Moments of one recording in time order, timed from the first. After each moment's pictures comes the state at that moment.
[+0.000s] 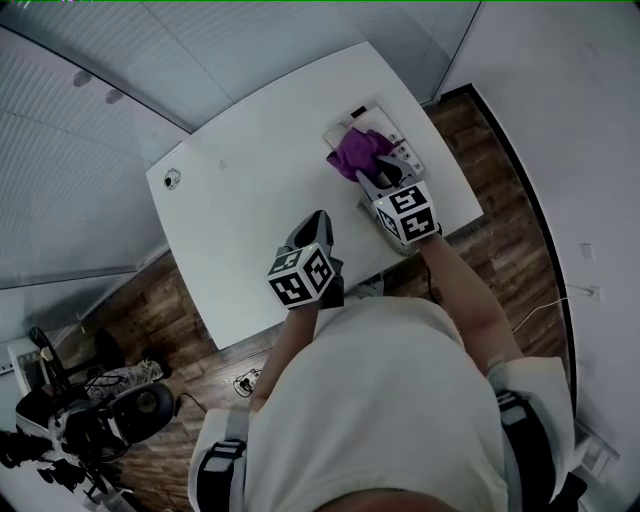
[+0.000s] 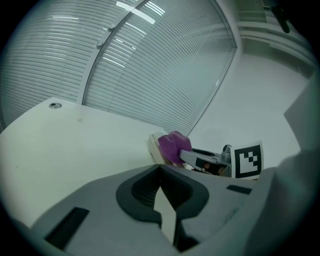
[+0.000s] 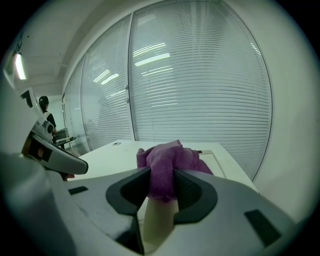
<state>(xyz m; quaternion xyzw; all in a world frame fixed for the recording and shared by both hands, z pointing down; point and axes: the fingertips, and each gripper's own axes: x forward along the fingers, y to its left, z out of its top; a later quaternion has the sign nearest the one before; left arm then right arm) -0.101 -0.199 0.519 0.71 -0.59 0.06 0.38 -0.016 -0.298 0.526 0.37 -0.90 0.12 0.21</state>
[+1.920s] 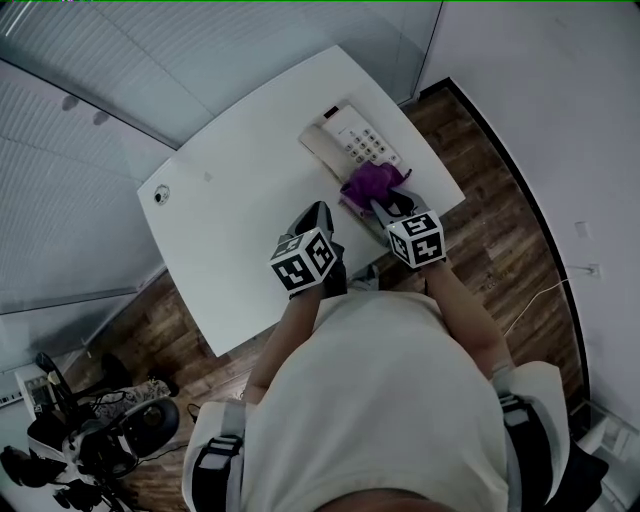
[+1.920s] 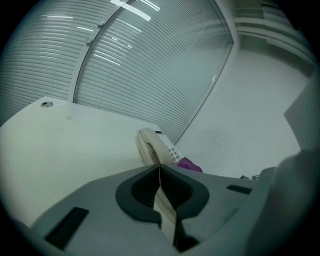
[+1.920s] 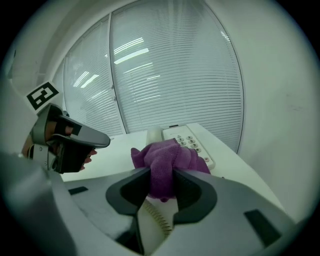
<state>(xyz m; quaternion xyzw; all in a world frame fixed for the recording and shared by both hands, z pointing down) -0.060 -0.207 0.518 0.72 -0.58 0.07 0.38 0.064 -0.223 0.561 0.43 -0.85 0.21 0.21</state>
